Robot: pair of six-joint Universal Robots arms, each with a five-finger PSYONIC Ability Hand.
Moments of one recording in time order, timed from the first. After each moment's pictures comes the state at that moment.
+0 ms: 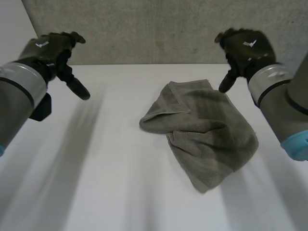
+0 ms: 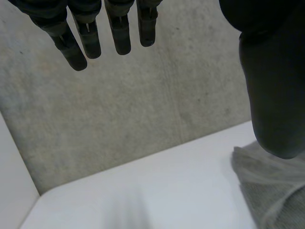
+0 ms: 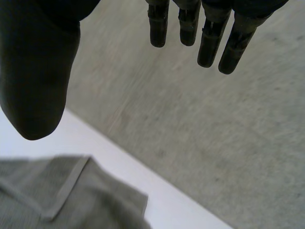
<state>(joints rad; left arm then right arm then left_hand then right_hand) 4.31 -1.73 -1.29 2.94 -1.67 3.12 2.01 -1.28 1.27 0.00 1.60 2.90 0.26 0.25 0.25 0.27 0.22 0.24 0.25 0.25 0.26 0.06</state>
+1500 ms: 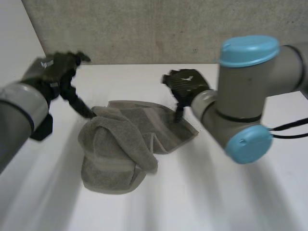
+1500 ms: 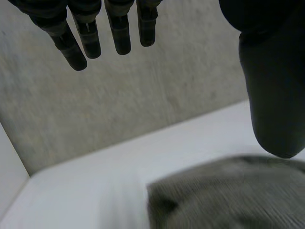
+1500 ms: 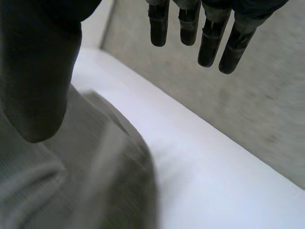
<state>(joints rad) 4.28 -1.66 -1.43 2.92 -1.67 3.13 2.20 -0.93 0.93 0.25 1.57 2.92 0.26 0.25 0.25 0.27 0.22 0.24 0.24 0.24 0.25 0.06</state>
